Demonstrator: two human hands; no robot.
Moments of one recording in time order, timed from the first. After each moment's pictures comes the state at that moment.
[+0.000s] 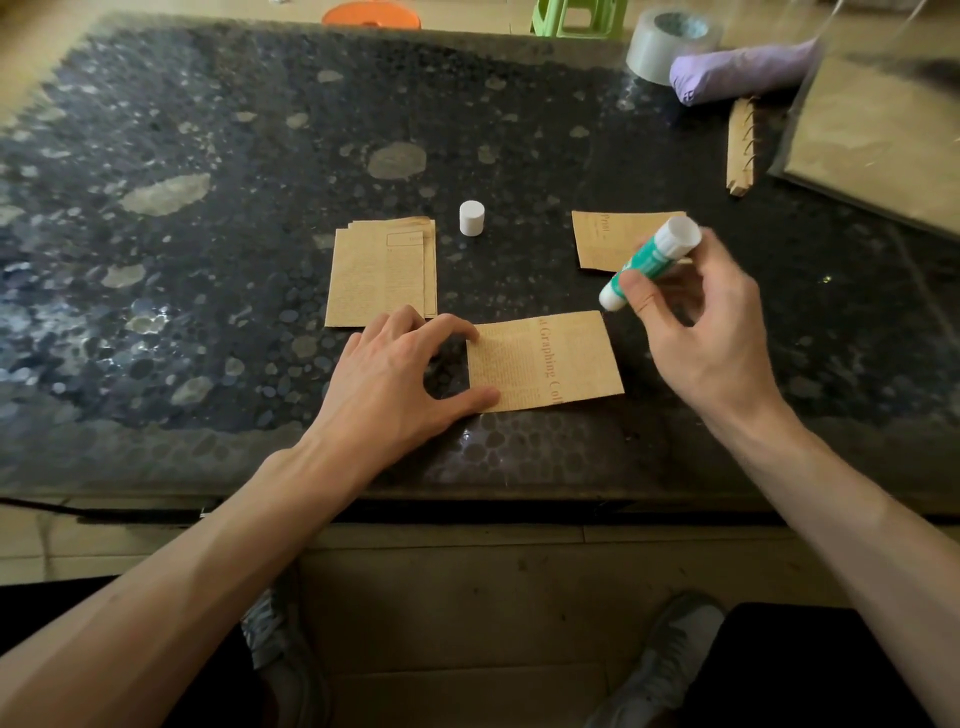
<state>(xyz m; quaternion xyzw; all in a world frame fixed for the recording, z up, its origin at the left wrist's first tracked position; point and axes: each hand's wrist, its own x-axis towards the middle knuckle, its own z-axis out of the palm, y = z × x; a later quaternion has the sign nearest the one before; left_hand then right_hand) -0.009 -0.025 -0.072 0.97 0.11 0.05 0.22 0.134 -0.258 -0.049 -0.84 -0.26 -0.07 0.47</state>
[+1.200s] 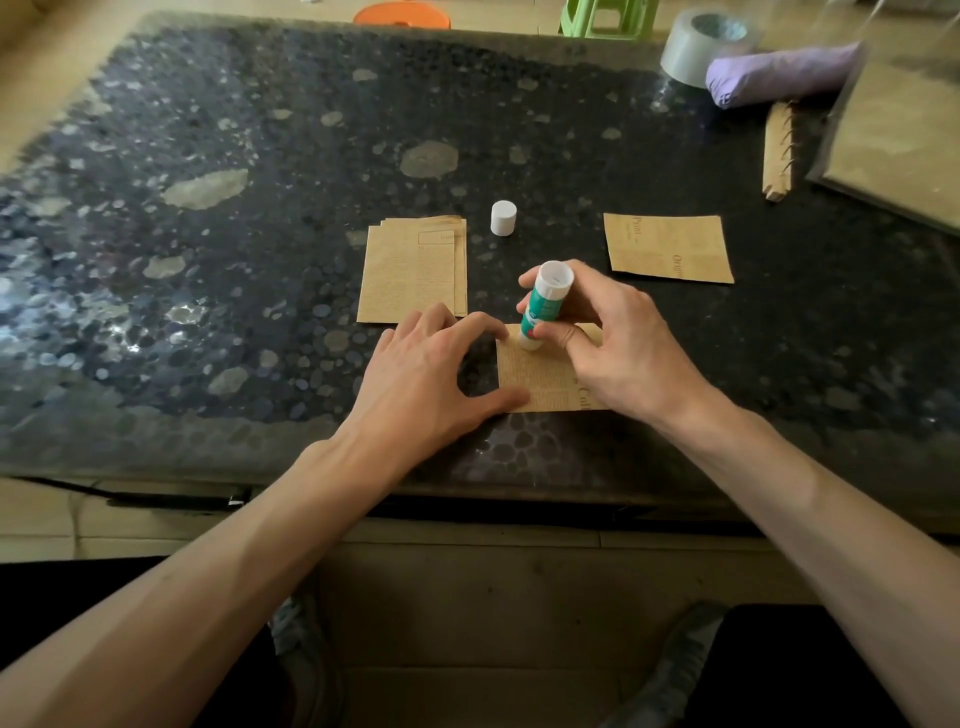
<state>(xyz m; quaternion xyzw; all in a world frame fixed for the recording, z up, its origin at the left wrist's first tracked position) -0.008 -0.025 -0.073 0.97 0.12 0.05 0.21 0.115 -0.197 -0.054 -0.84 -0.39 0.09 0.36</state>
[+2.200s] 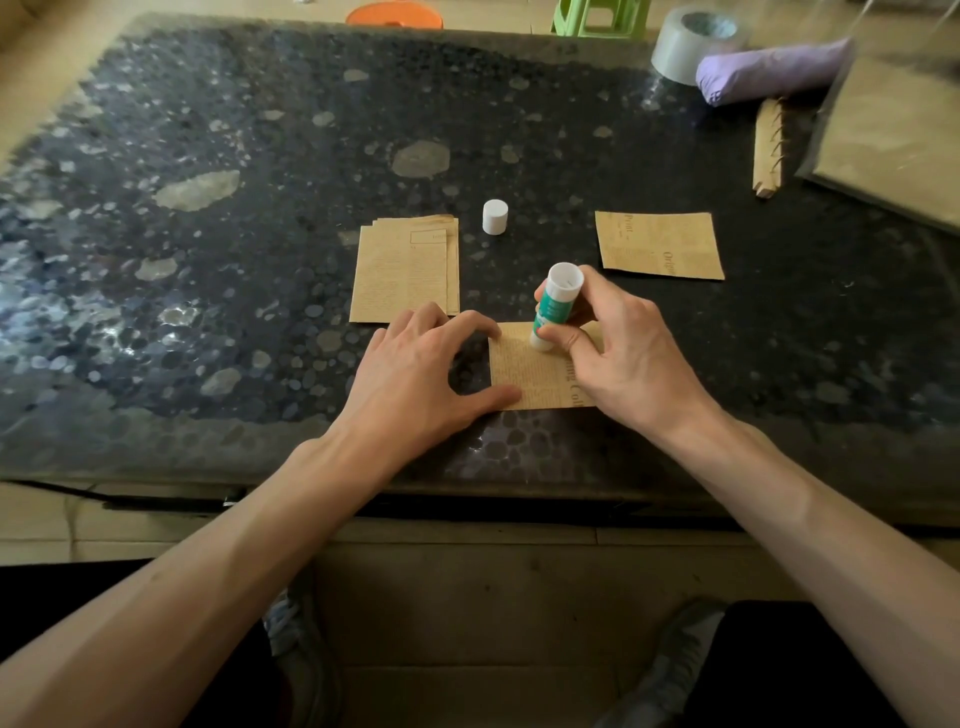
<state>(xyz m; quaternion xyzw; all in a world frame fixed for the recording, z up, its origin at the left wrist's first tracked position) -0.007 -0.025 -0.072 0.97 0.12 0.04 0.20 0.111 -0.207 -0.060 -0.86 -0.37 0.03 0.34</state>
